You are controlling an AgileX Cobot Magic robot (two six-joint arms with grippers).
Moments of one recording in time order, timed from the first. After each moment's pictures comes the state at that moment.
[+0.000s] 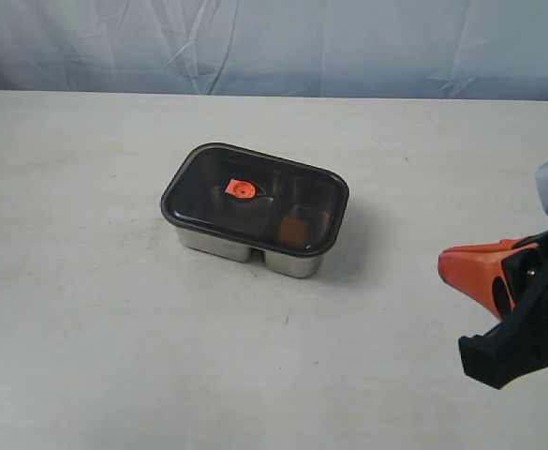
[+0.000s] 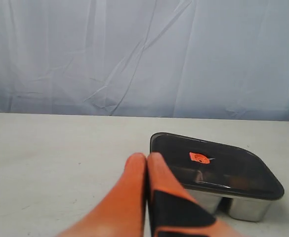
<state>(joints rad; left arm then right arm) -0.16 0.01 -0.01 -1.13 0.18 0.92 0.98 0.72 -0.50 -0.28 0.50 0.43</state>
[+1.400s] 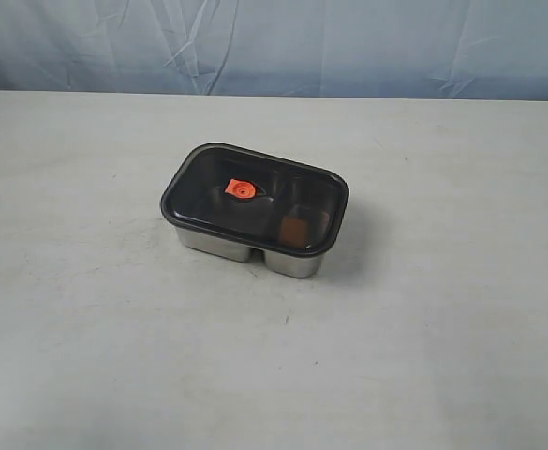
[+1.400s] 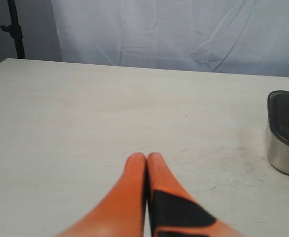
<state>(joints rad) 0.03 0.01 0.00 -0.04 0.29 -0.04 0.54 0.13 -0.17 -0.24 0.26 0.43</state>
